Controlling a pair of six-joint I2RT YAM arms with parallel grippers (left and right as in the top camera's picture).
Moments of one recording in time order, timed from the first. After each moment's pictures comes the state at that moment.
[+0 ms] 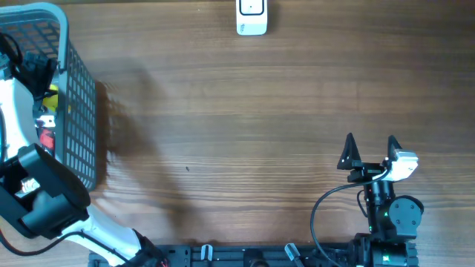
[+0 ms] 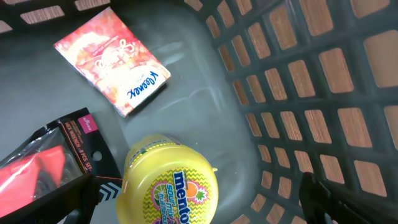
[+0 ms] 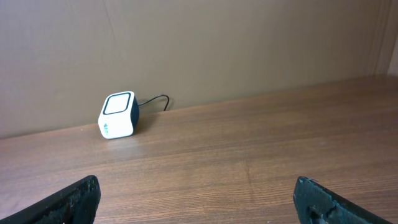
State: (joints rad) left arm 0.54 1.91 1.59 -0.69 -0.06 -0.75; right arm -0.08 0.02 0.01 0.00 -0.08 0.18
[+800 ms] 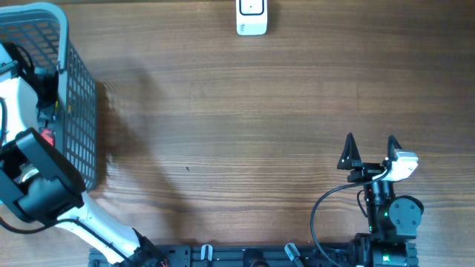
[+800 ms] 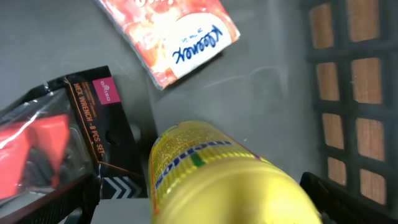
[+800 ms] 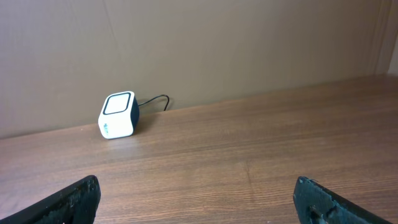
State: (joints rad) left arm 0.55 2.03 1.59 -0.75 -0.06 -0.89; right arm -0.08 0.02 0.01 0.00 -0.08 0.18
